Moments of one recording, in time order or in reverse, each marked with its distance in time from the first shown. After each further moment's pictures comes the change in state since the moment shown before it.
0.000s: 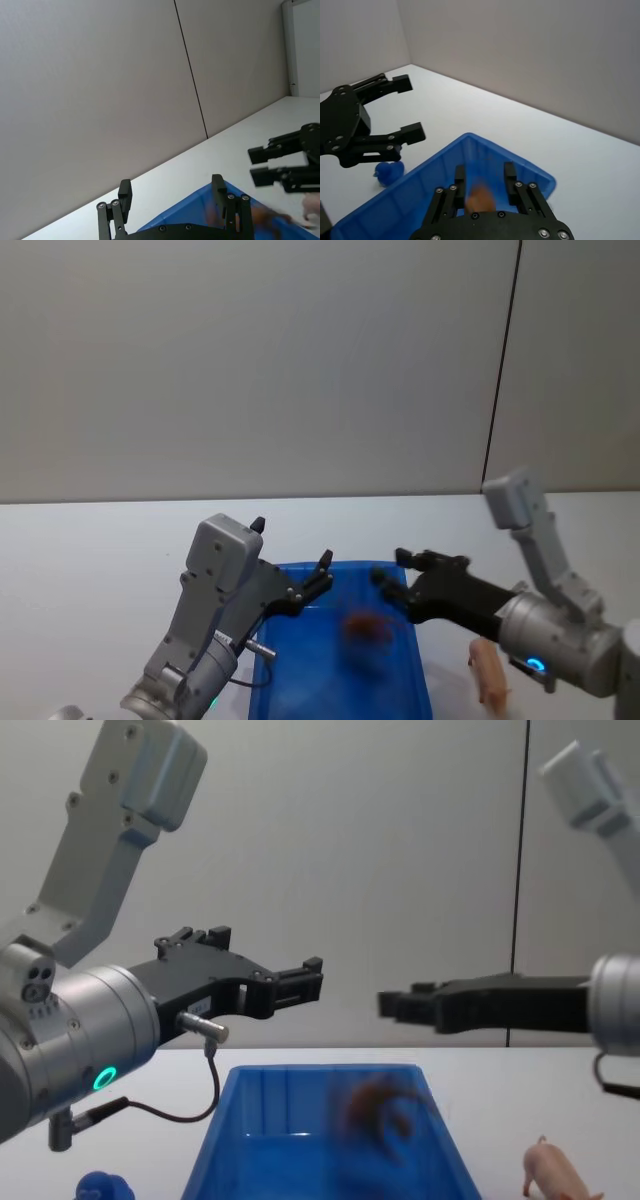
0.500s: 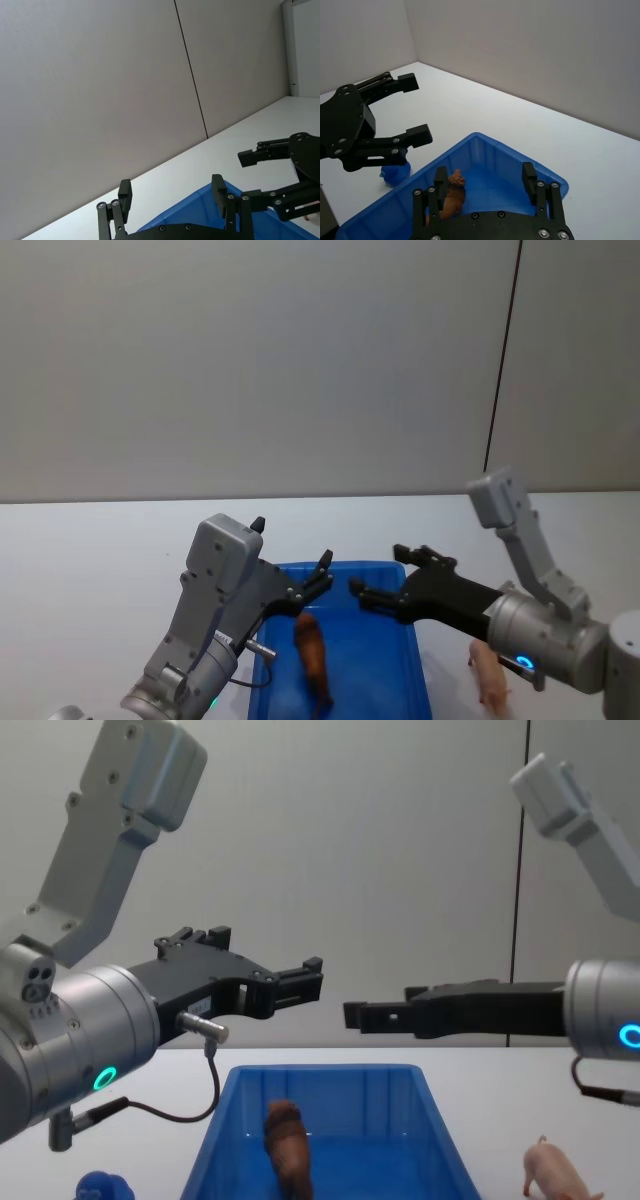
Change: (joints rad) left arm 0.000 0.000 0.000 0.000 0.000 0.000 0.000; right arm 0.032 -0.022 -0.021 0.045 -0.001 0.012 0.023
